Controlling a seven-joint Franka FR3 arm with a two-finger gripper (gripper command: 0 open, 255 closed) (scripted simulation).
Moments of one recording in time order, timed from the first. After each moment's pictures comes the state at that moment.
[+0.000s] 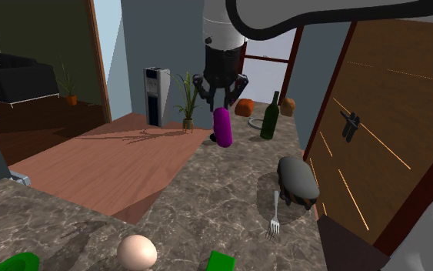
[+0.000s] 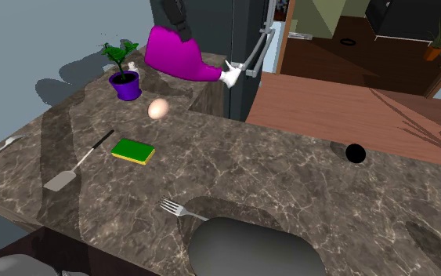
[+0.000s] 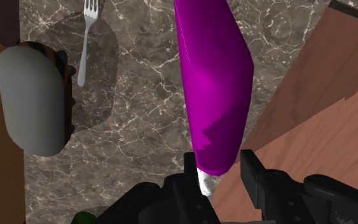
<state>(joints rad) -0.03 -0.13 0.49 -1.77 -0.26 1.73 1.09</state>
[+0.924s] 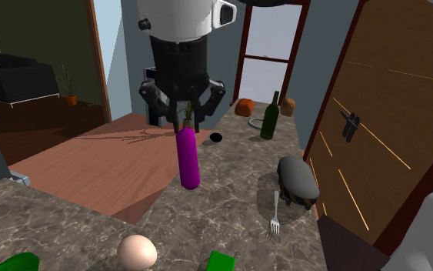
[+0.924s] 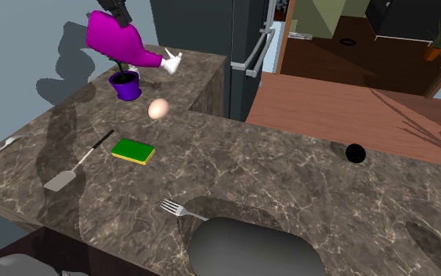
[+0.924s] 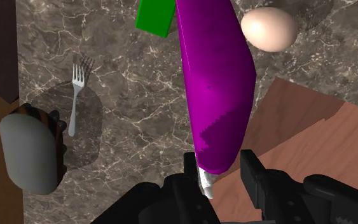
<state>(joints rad) 0.14 0.00 0.70 -1.59 -0.32 1.55 1.44</state>
